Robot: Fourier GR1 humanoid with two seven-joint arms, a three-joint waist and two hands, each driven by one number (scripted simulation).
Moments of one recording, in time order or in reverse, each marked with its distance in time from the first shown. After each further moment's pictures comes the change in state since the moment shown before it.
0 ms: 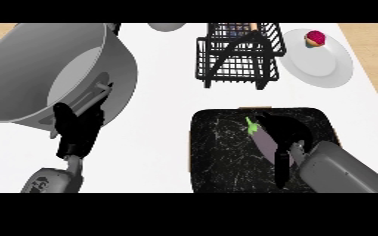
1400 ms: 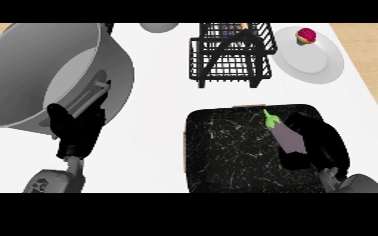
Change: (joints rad) left arm 0.013 -0.048 0.045 -0.019 0.008 -0.040 0.001; right arm 0.323 -0.012 -0.243 -0.165 0.378 -0.566 -0.071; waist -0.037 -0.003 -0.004
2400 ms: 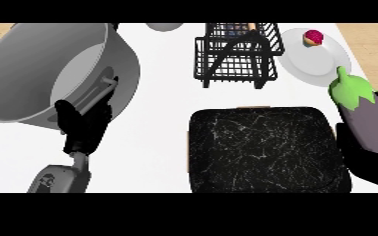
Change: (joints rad) left arm -0.031 -0.029 0.001 0.018 -0.014 -0.042 0.005; right arm -0.107 -0.142 -0.386 -0.732 -0.012 0.089 0.299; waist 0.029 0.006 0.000
